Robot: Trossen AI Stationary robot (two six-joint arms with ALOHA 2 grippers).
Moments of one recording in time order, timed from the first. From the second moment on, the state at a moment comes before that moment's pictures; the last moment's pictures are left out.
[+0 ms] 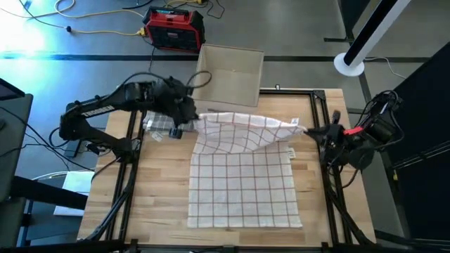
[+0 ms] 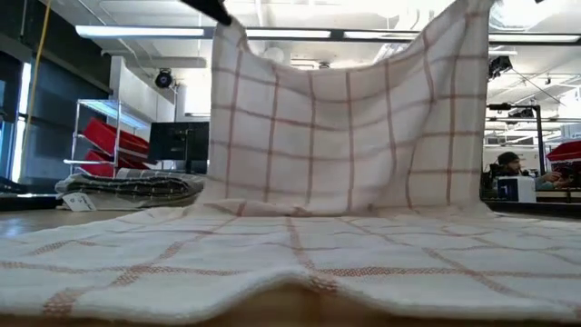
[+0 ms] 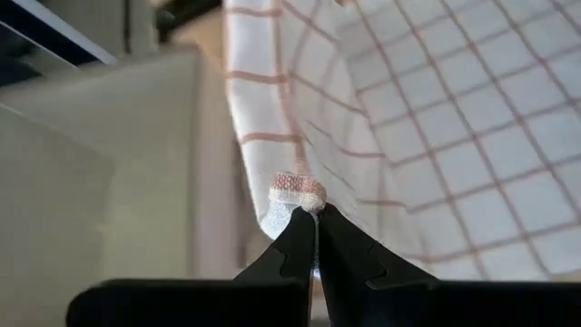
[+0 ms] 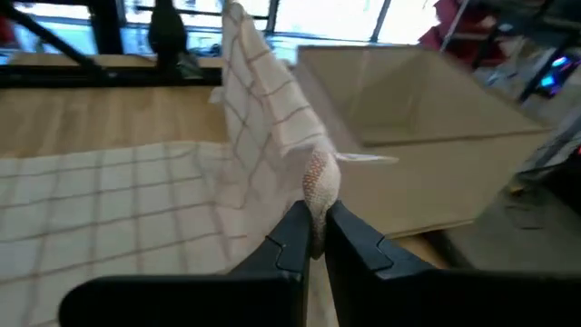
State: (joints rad) left arm 0.22 1.29 1.46 -0.99 0.02 0.55; right arm 0.84 0.67 0.96 -1.17 1.10 0.65
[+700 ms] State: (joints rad) left arm -0.36 1.18 1.13 -0.70 0.07 -0.10; right arm 0.84 0.81 0.80 -0.83 0.47 0.77
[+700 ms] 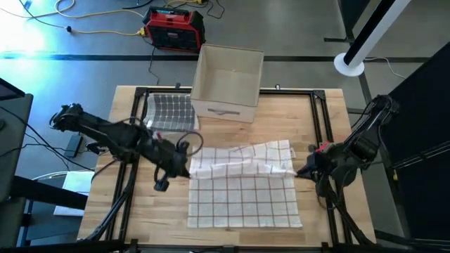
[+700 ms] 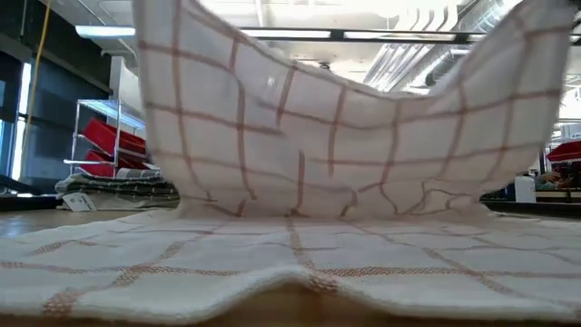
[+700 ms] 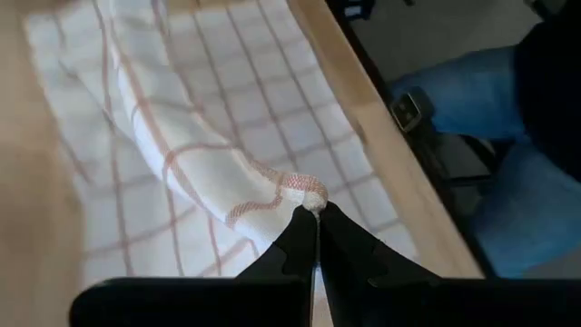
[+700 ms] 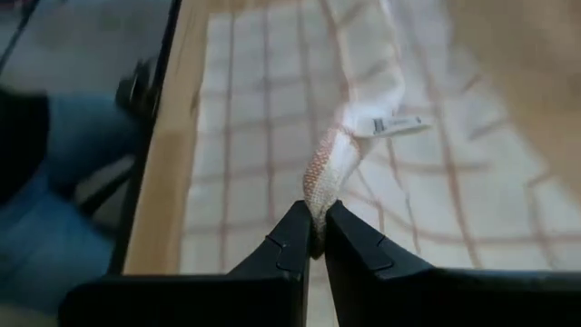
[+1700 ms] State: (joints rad) left arm -0.52 1.50 0.98 -0.34 0.32 -0.64; right arm 0.85 1.27 0.80 -0.67 -0.13 0.94
